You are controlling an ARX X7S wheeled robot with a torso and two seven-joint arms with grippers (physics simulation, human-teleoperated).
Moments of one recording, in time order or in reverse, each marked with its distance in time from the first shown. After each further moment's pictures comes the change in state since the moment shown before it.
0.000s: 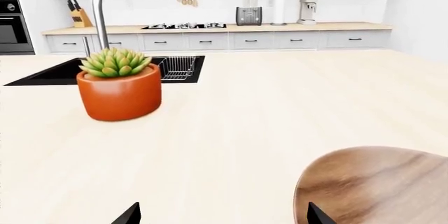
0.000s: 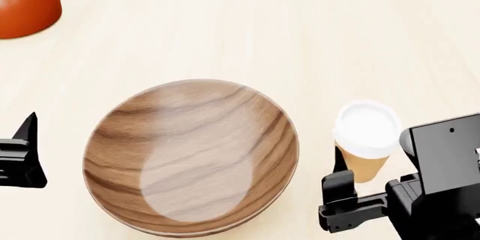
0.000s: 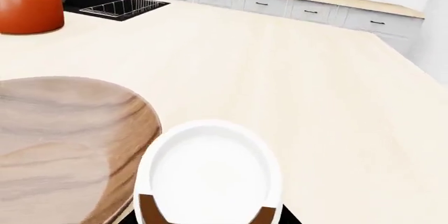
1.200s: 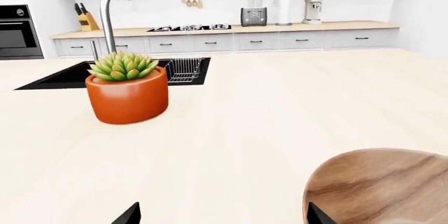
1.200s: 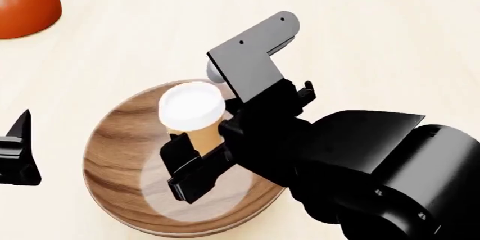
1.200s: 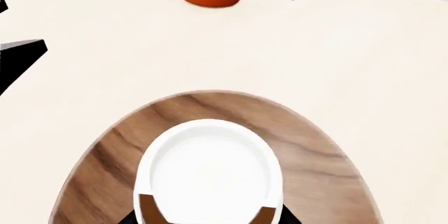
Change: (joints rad) left arm -0.010 -0.025 0.003 0.001 -0.017 -0.003 -0.023; right arm 0.635 -0.305 -0.484 0.363 0.113 0.246 -0.145
